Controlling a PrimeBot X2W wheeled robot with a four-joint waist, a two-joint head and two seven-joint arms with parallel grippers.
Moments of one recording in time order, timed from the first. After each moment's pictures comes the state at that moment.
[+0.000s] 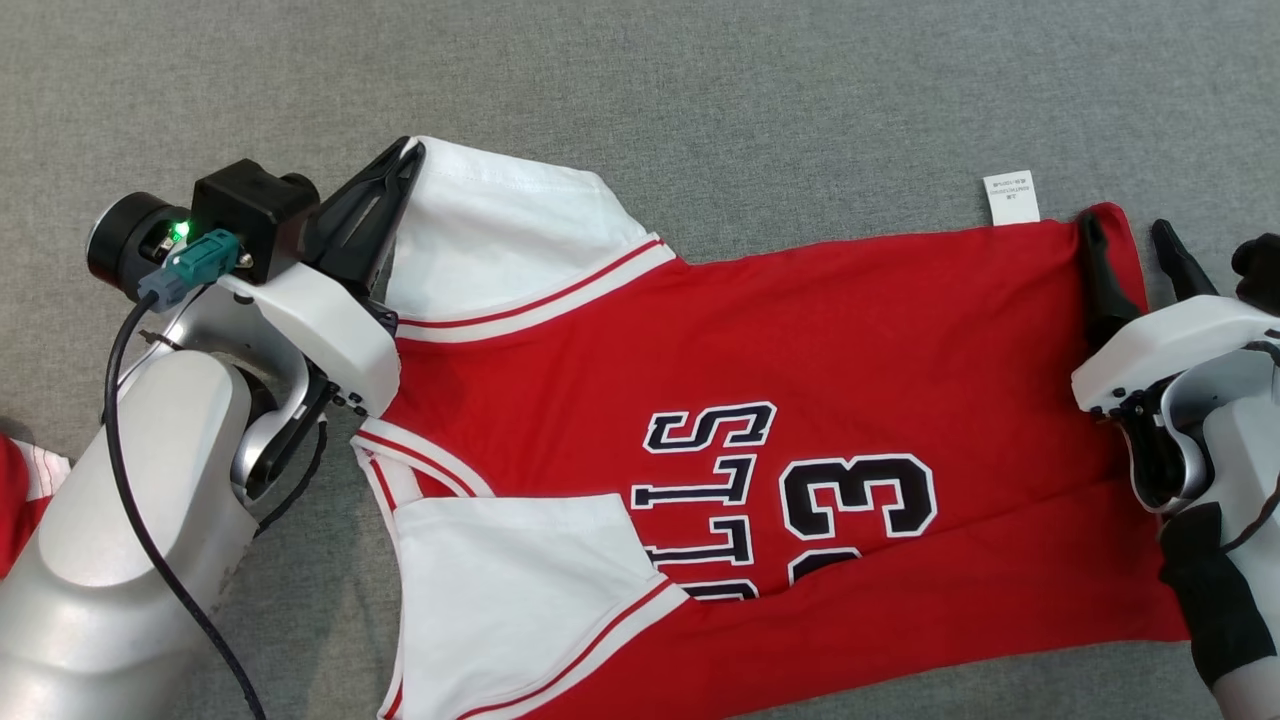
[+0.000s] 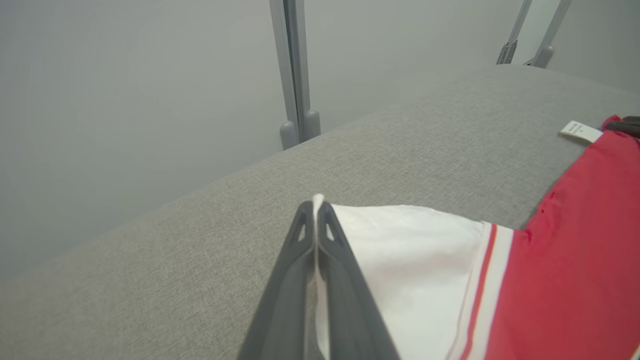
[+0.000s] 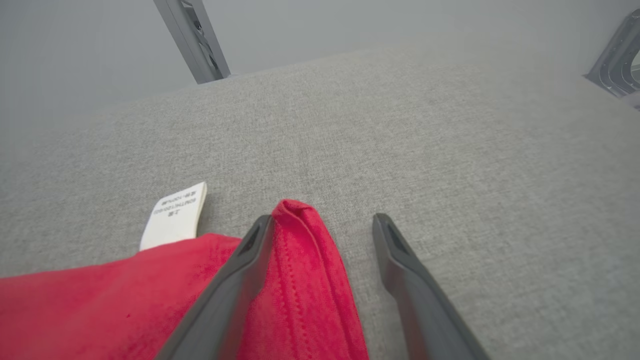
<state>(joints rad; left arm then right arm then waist) -0.70 0.37 -0.49 0.33 -0.42 -0.12 -0.01 -0.69 -0.20 0.07 0.79 0.42 0.13 -0.15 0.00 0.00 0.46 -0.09</state>
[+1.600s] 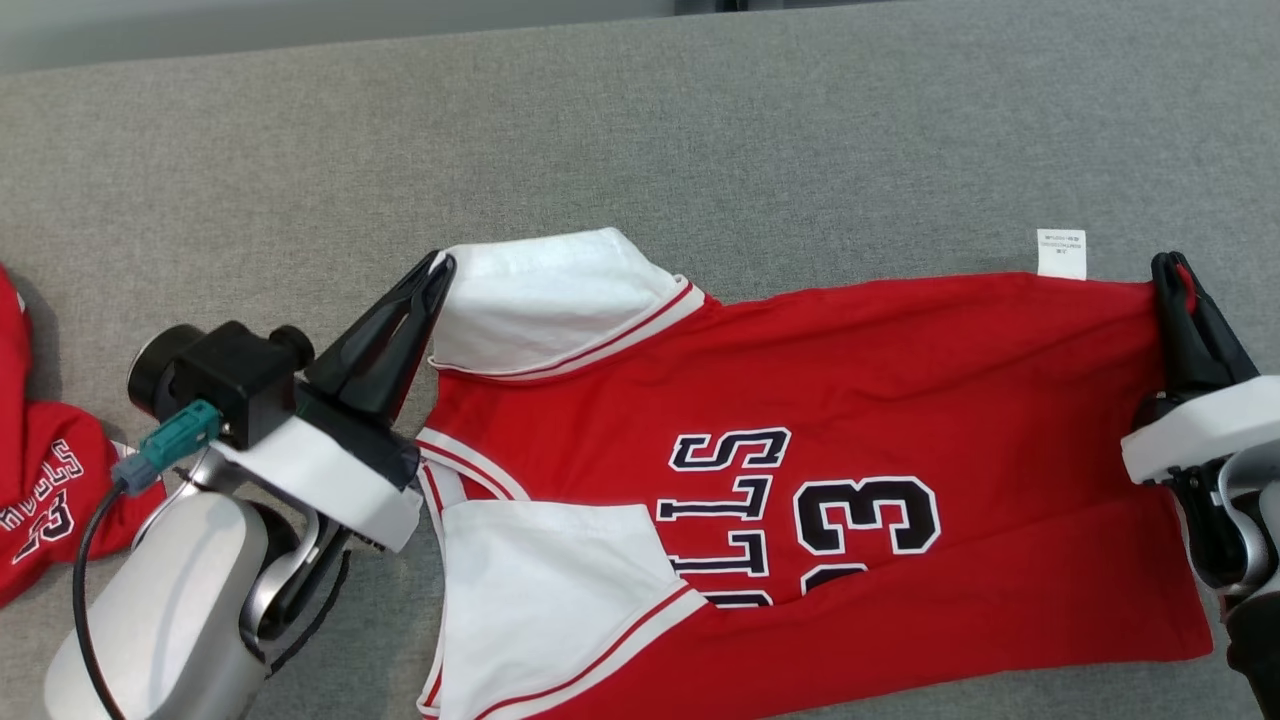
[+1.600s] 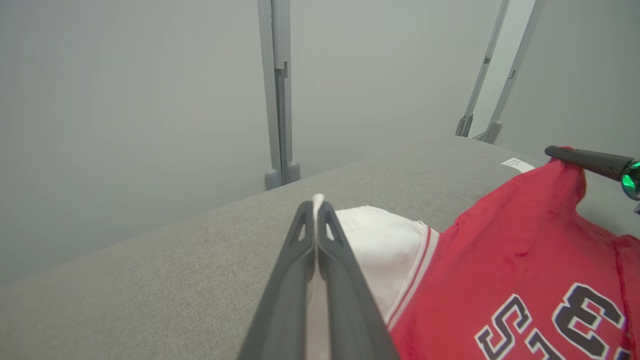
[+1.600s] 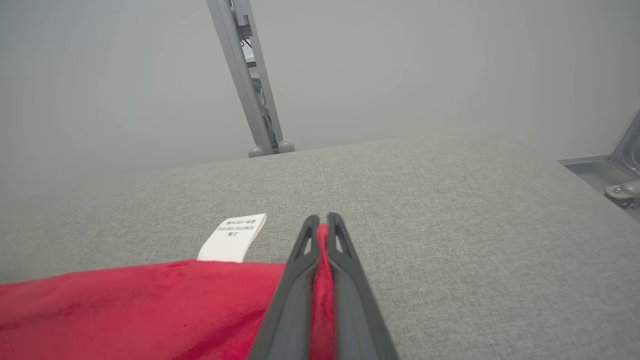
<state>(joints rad) -0.46 0.42 -0.49 0.11 -0.53 -0.10 -0.14 -0.51 -0.35 0.22 0.56 0.58 0.13 -0.26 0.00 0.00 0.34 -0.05</state>
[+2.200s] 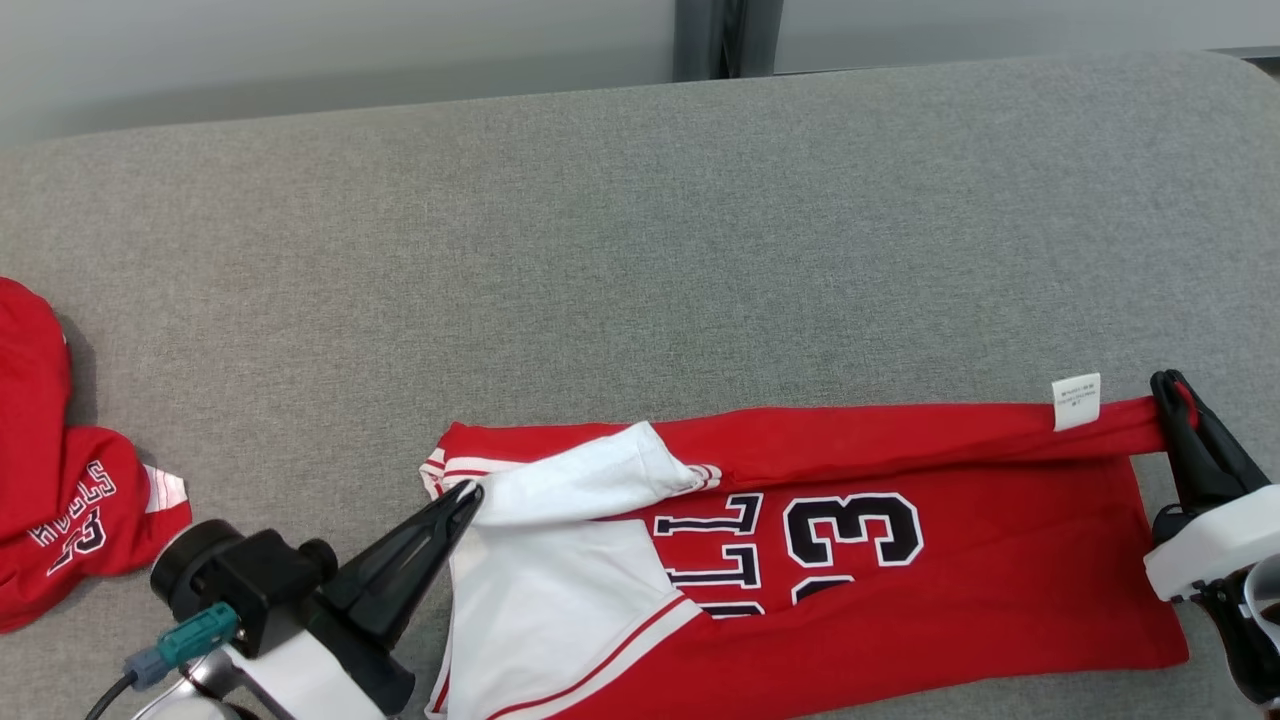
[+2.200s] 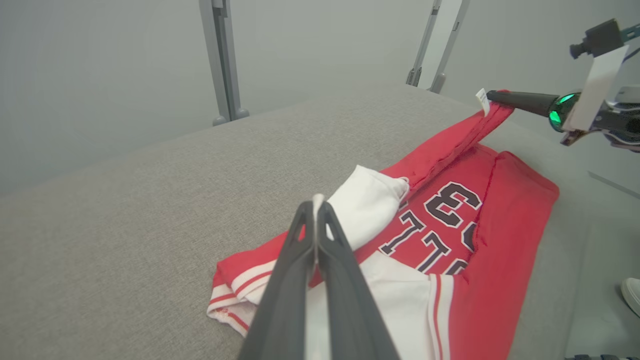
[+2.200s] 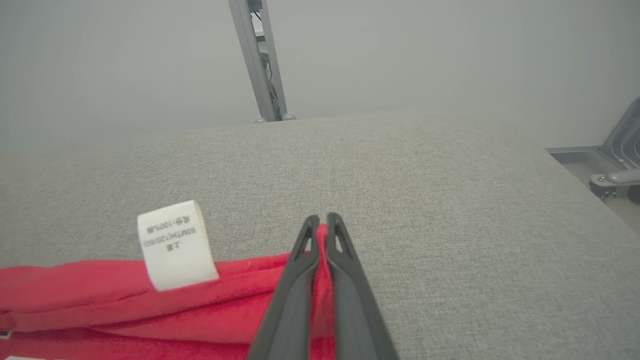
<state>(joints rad) -0.16 0.58 -0.55 -0.13 -0.58 -0.11 -0.09 -0.29 -0.43 0.22 0.42 0.59 0.13 -0.21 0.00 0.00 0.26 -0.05</state>
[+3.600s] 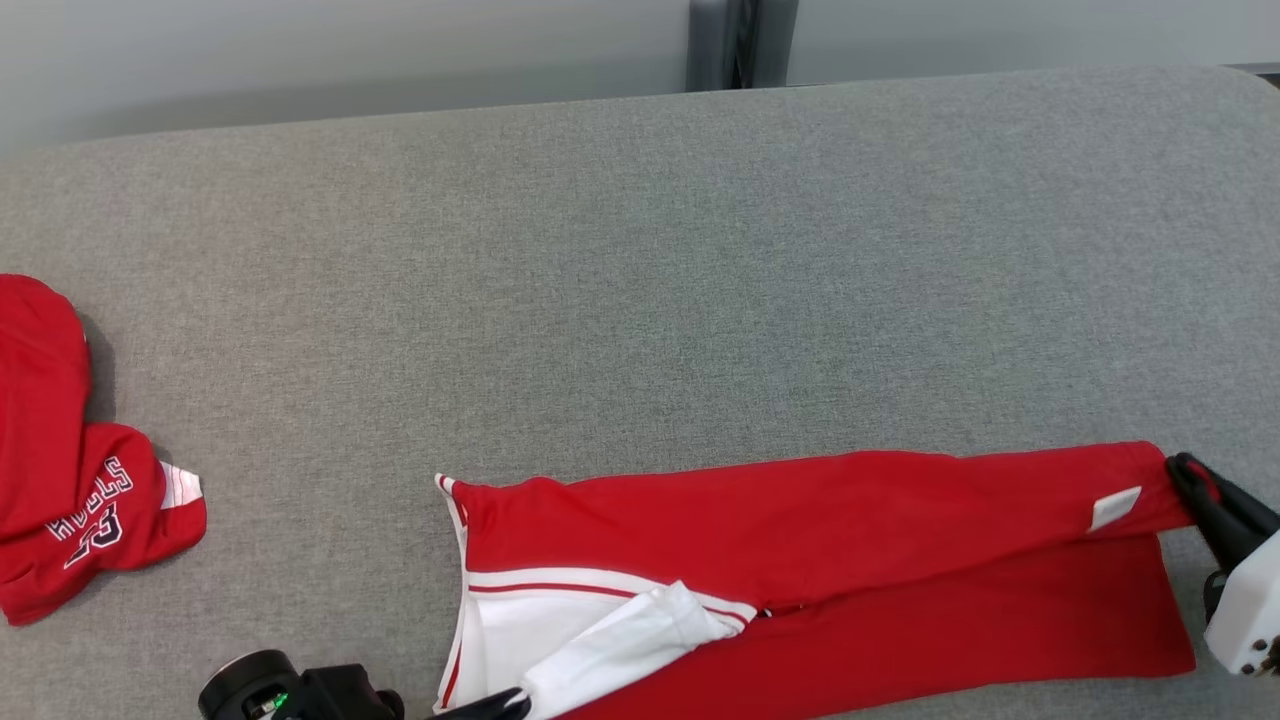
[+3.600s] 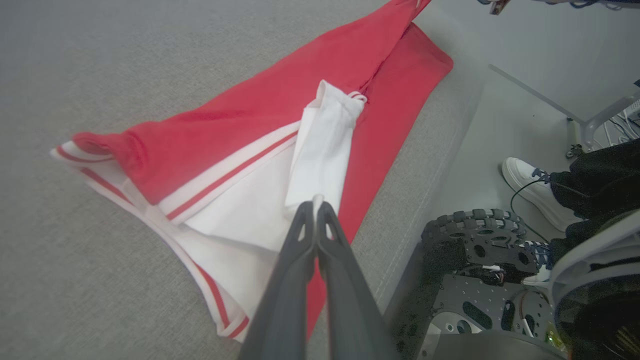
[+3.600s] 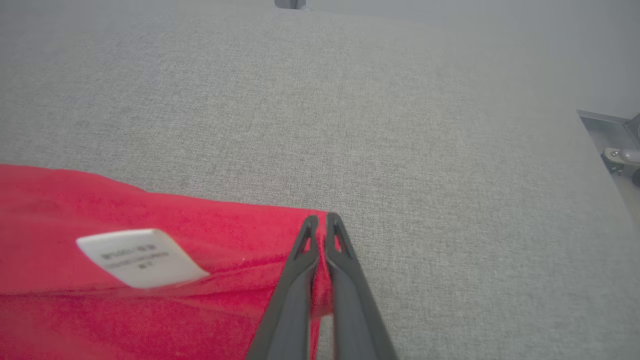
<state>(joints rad) -0.08 0.81 -0.80 -0.31 -0.70 -0.13 0.06 -0.17 -0.65 0.32 0.27 0.66 0.13 0.05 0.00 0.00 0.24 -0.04</state>
